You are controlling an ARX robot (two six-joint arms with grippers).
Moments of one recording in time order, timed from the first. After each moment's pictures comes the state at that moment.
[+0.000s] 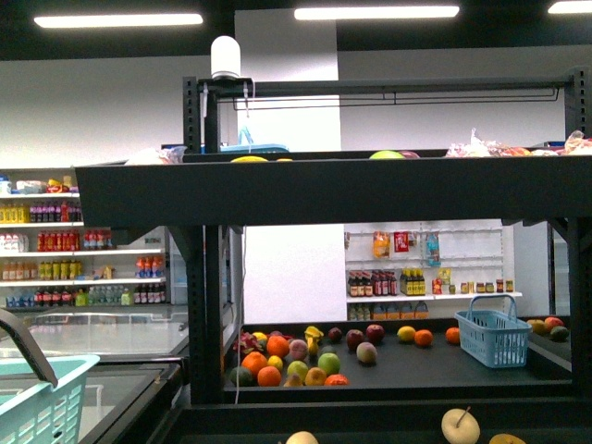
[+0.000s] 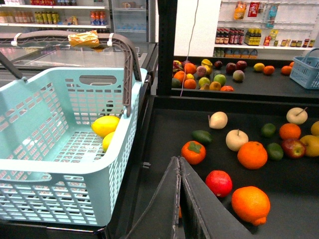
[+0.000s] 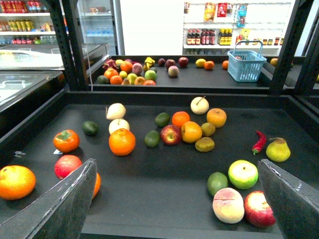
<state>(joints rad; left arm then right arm) -0.17 0.32 0.19 0.12 -0.17 -0.01 0.00 0.00 0.02 0.00 0.00 0.00</state>
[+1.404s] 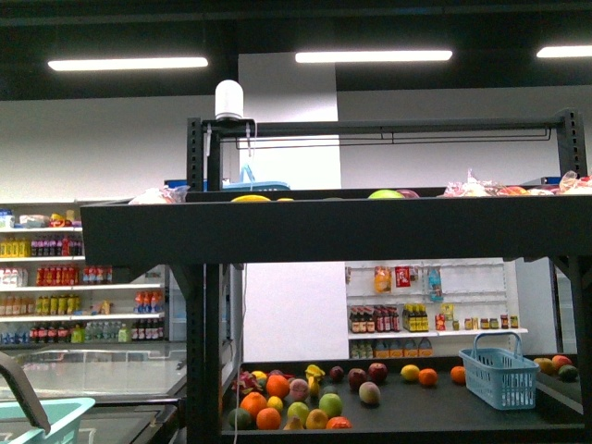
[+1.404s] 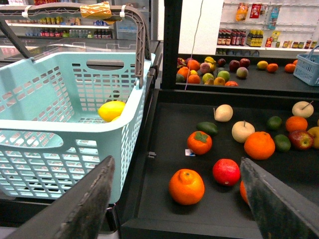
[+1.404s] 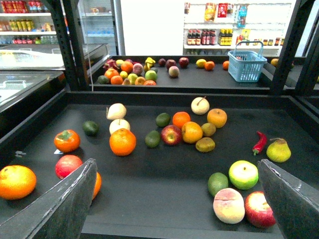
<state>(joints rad) 0.00 0.01 0.01 0.00 0.00 -0.01 0.00 0.00 0.02 0.00 0.00 0.00</state>
